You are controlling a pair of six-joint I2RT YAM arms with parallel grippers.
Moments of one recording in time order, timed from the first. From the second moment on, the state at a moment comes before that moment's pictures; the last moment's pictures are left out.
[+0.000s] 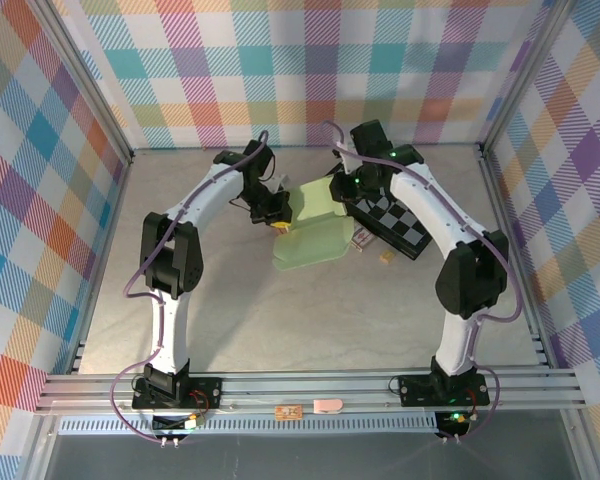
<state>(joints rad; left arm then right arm) -0.38 2.14 1.93 -1.13 0.51 -0.28 0.46 1.88 1.83 -0.95 -0.16 0.10</state>
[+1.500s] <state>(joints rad) -0.43 2.14 1.95 -1.14 0.48 -0.30 0.58 2.05 2.05 -1.08 0.39 0.17</state>
